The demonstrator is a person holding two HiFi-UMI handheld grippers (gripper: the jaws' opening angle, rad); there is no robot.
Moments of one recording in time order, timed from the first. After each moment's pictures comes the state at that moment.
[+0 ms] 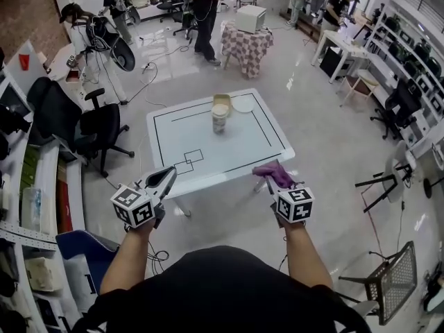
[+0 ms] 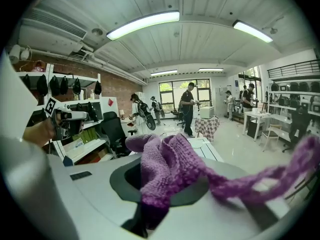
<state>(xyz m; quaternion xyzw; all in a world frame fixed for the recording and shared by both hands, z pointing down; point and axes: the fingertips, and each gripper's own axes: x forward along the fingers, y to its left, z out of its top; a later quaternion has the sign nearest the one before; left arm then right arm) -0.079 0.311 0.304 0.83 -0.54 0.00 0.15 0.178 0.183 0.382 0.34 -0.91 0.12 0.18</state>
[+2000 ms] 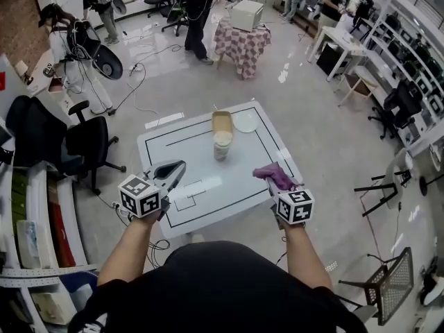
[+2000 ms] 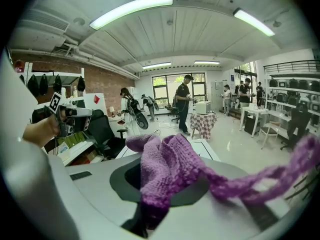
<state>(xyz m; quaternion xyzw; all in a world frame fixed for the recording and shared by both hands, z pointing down) -0.195 0.068 0.334 0.86 -0.48 0.02 0.17 0.057 -0.014 0.412 0.37 -0.90 0.15 0.20</state>
